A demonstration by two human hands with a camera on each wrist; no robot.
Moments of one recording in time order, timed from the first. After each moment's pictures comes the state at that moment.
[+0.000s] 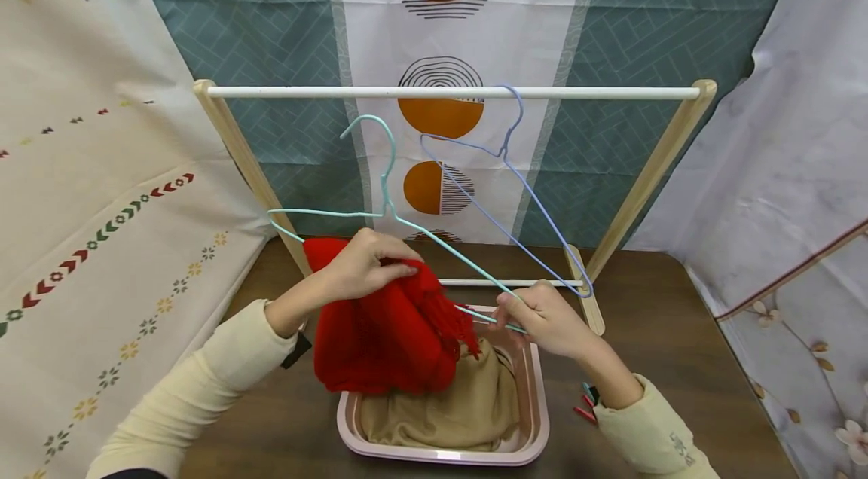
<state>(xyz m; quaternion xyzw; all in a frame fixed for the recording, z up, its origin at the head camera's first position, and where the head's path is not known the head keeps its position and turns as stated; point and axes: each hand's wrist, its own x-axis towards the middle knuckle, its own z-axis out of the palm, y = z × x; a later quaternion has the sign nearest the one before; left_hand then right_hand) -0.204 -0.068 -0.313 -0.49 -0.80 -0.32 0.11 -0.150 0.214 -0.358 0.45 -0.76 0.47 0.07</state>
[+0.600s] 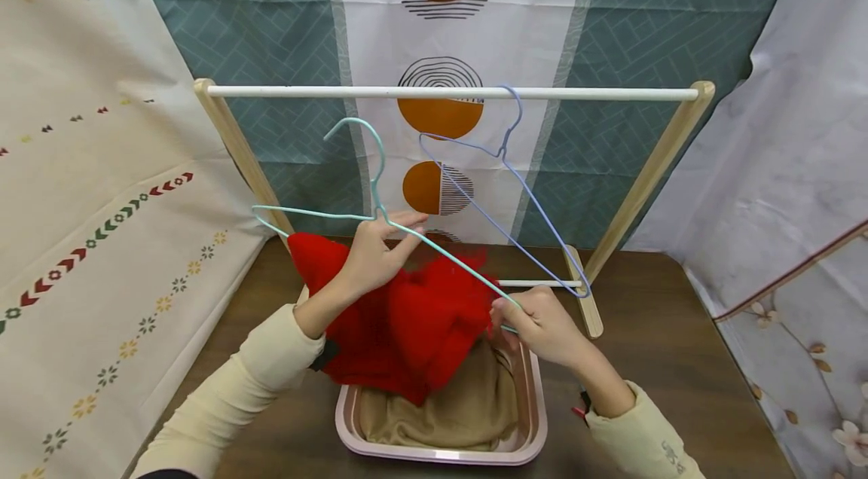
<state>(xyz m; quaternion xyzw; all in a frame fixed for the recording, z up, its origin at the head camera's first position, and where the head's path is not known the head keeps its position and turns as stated) -0.213 -0.044 -0.331 -0.32 -0.79 -0.47 0.23 -0.145 0.207 -0.362 0.42 -0.78 0.42 0.19</state>
